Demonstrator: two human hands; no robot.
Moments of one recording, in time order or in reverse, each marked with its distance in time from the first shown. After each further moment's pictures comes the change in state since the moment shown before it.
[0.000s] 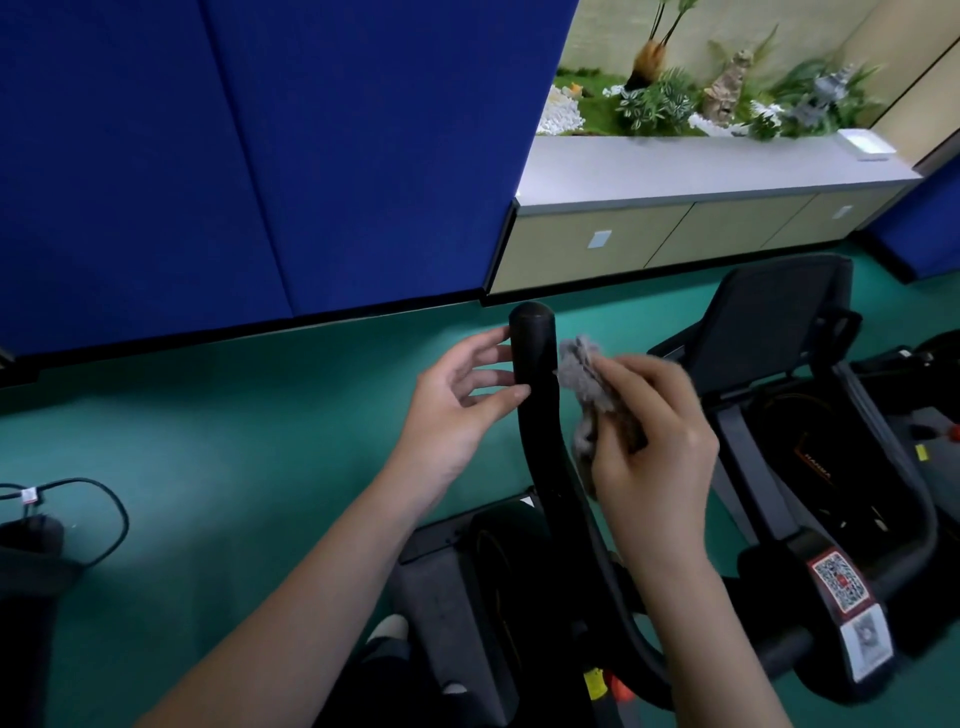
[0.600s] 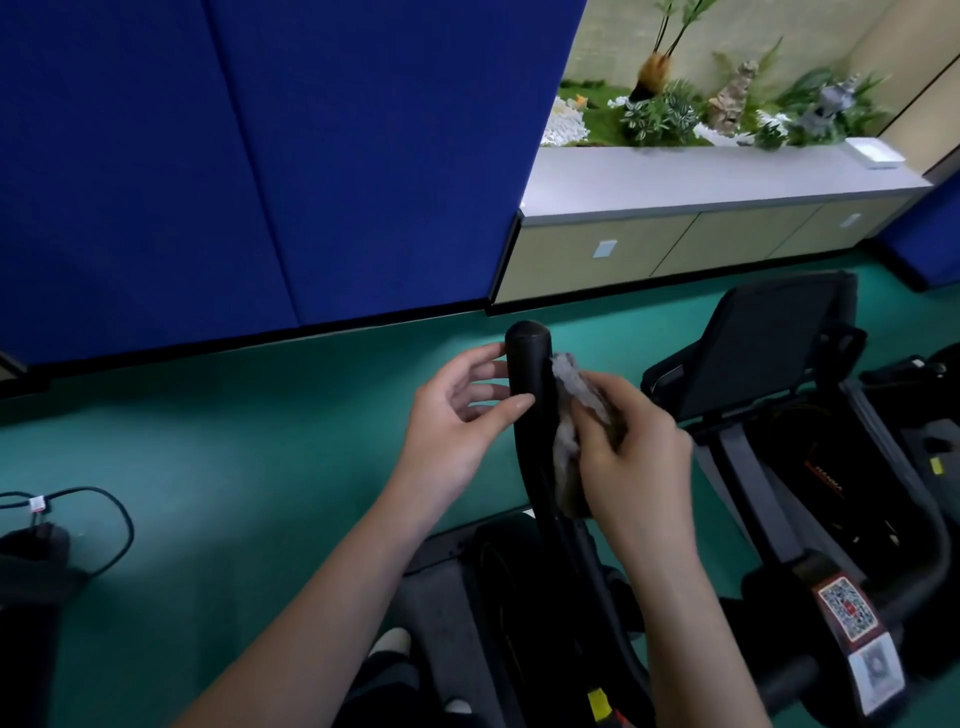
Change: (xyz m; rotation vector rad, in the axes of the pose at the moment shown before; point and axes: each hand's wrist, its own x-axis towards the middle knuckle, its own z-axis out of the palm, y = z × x) left_hand 0.003 0.003 0.008 0.050 0.075 0.026; right_hand 0.017 -0.009 0.002 0.133 -0.187 0.362
